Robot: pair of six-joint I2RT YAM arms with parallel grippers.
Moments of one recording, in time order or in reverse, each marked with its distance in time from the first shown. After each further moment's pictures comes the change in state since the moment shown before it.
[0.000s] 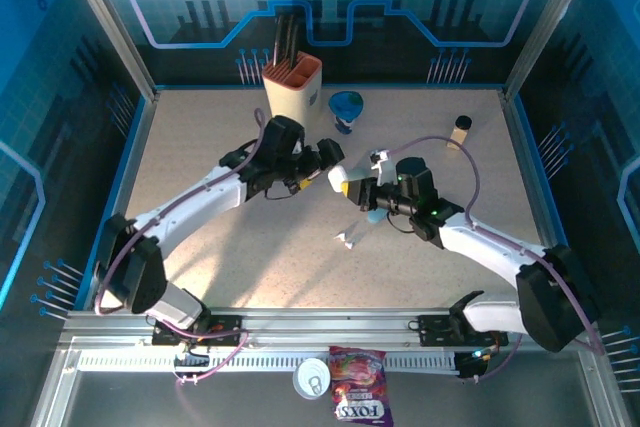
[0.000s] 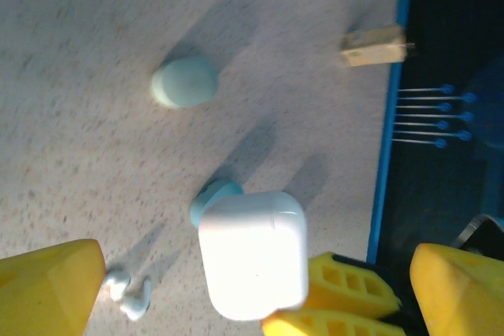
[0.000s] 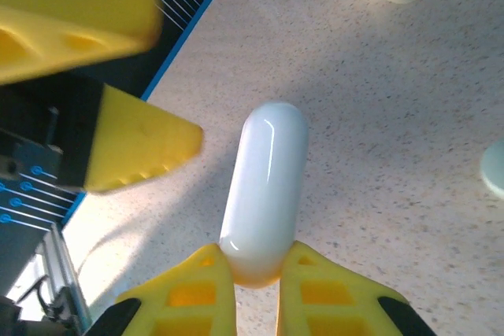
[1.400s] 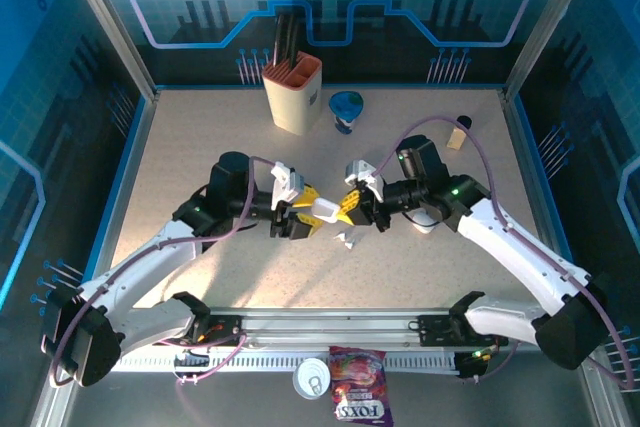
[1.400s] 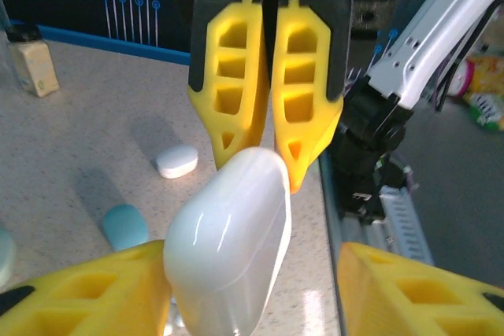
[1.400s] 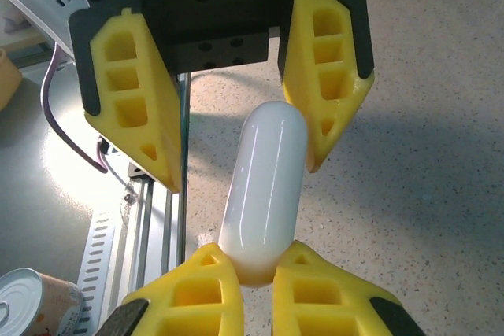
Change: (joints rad) left arm 0.056 -0.395 -0.412 0.271 0.702 1.220; right arm 0.066 -0.087 0.390 -0.767 -0.401 -0.847
